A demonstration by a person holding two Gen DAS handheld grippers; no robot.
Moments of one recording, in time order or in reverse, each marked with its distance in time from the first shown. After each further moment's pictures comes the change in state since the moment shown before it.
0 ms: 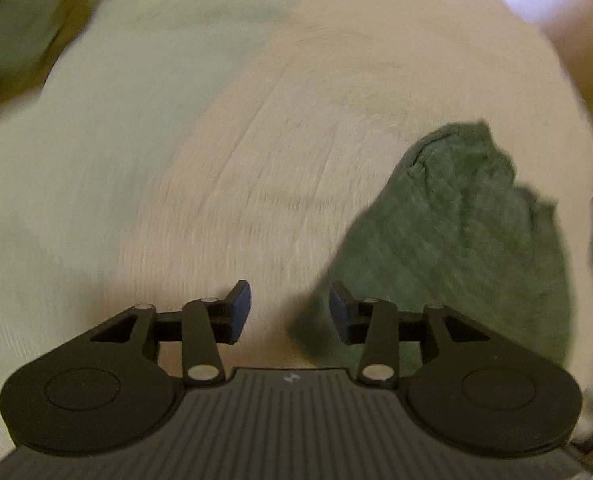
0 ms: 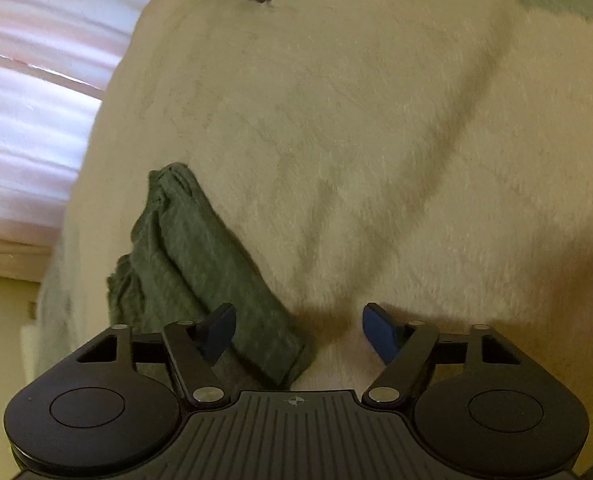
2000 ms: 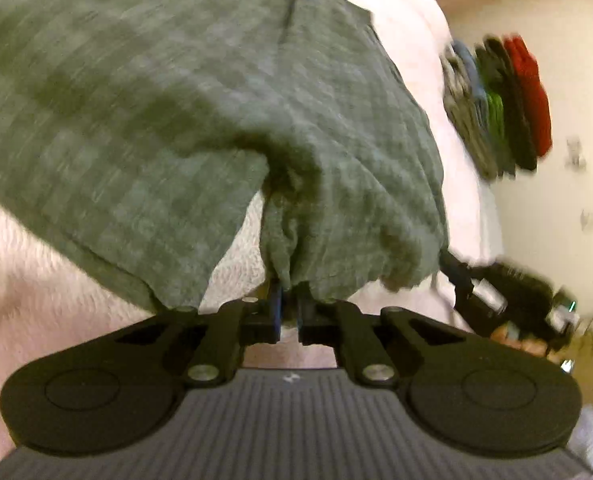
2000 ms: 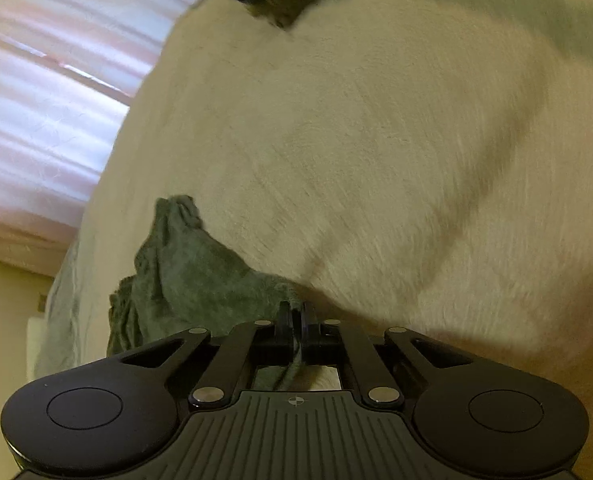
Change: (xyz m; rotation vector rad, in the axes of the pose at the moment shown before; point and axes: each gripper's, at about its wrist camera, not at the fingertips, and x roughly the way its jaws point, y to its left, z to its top) left arm 0.087 -0.149 -0.187 0.195 0.231 -0.423; right arm 0.010 -0.009 0.032 -0.133 -0.087 0.042
